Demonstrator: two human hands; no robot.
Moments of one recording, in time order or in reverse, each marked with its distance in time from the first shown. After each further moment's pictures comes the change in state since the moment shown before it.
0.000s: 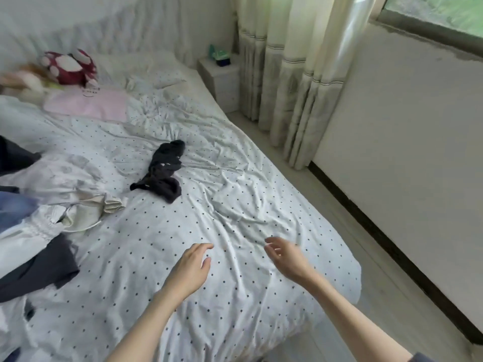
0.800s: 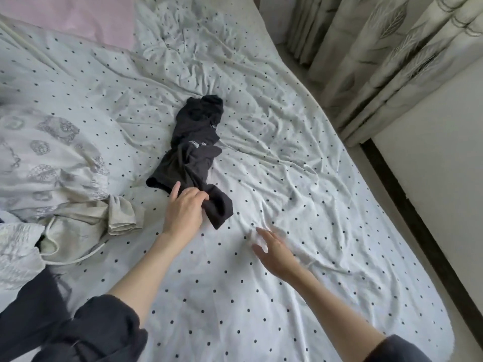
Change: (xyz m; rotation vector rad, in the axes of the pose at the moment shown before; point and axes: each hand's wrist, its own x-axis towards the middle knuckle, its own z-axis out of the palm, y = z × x) left_hand 0.289 -0.227 -0.090 0.340 0.324 0.079; right_hand 0.299 -0.089 0.172 -0.266 -0.311 0.019
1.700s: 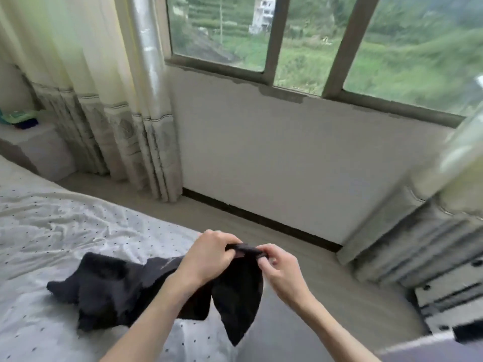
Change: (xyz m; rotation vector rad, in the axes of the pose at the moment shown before) left_hand -0.203 0.499 -0.142 -0.406 -0.368 0.870; right_hand -0.475 0.195 -0.076 0.555 1.117 0.113
